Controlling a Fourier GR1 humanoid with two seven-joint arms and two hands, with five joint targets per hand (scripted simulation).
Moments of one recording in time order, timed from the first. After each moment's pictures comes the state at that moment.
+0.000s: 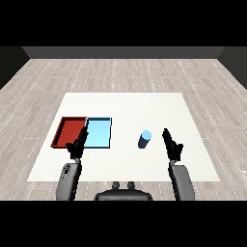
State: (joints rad) left arm -0.01 0.06 0.00 -1.56 0.01 0.00 0.00; right arm 0.02 -0.10 0.00 -1.57 0.00 -0.01 0.01
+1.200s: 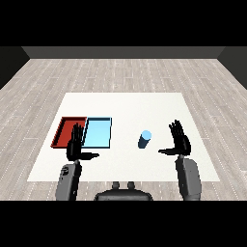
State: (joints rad) left arm 0.01 0.02 0.04 -1.61 0.12 -0.09 -0.41; right arm -0.09 -0.16 -0.17 -1.49 -0.25 0.28 -0.27
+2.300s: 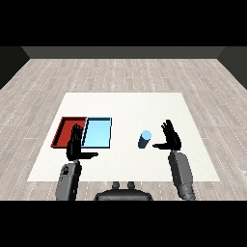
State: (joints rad) left arm 0.00 0.03 0.05 -1.56 0.14 -0.08 -0.44; right arm -0.22 -0.12 -0.18 -1.21 -0.27 0.25 -0.25
